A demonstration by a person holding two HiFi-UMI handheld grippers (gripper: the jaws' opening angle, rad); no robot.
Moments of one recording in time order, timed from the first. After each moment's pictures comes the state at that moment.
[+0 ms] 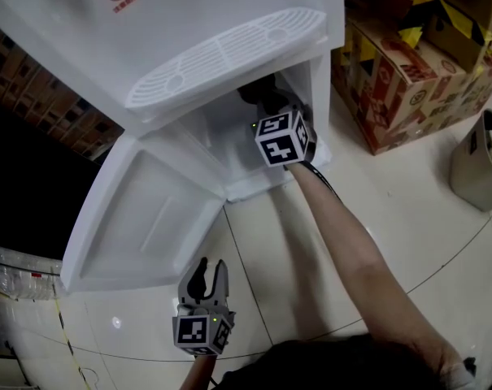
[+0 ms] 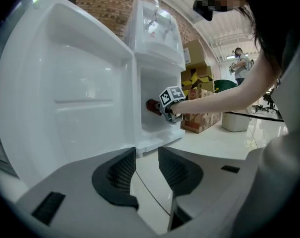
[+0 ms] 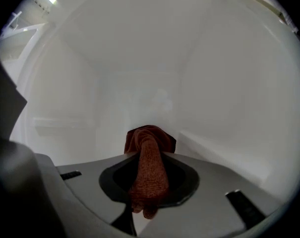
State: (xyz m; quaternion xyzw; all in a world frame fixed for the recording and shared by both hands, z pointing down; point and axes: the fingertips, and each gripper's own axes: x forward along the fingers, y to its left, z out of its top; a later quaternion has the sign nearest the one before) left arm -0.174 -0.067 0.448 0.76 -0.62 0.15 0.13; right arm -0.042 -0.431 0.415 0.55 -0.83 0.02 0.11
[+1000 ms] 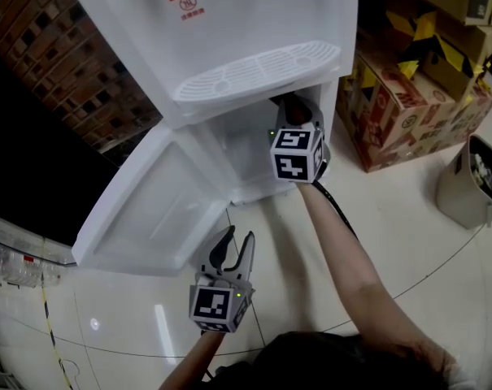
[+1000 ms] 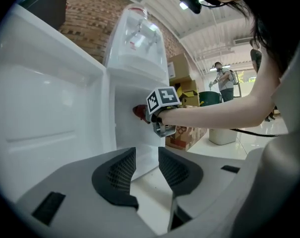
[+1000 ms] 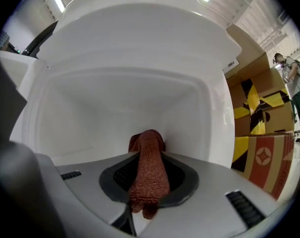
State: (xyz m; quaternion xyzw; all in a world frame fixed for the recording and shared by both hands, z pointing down) left arm -0.108 -0.107 0.397 0.83 -0.55 0.12 0.05; right arm 0.000 -0.383 0.332 0.63 -0.78 -0.02 0.06
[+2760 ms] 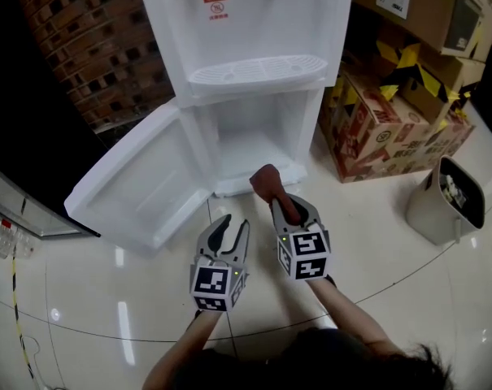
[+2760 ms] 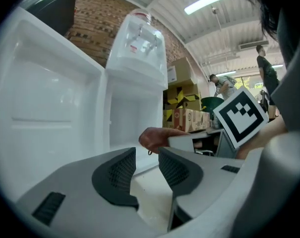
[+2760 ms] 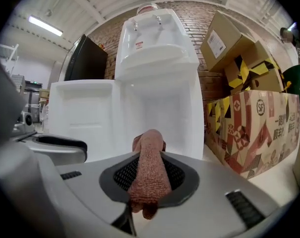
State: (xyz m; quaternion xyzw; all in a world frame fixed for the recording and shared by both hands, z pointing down) left arm -0.084 -0.096 0.416 0.81 -0.57 0.08 0.06; right arm 0.007 -0.167 0.422 0.49 -0.86 0.09 0.09
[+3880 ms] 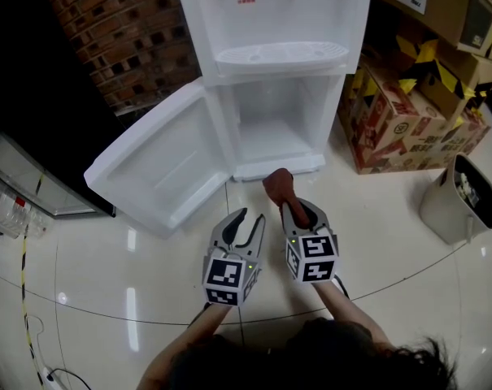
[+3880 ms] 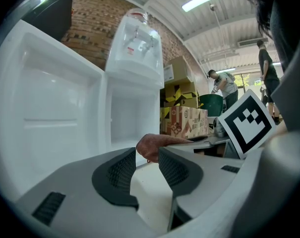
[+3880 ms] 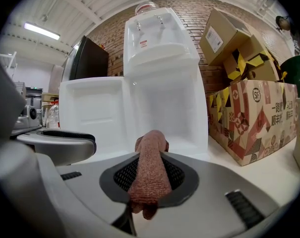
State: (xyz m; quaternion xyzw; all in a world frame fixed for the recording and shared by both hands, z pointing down) left arm -0.084 -0.066 0.423 0.81 -0.57 0.10 0.07; right arm -0.005 -0.126 0.446 0.47 -0.87 0.11 0.10
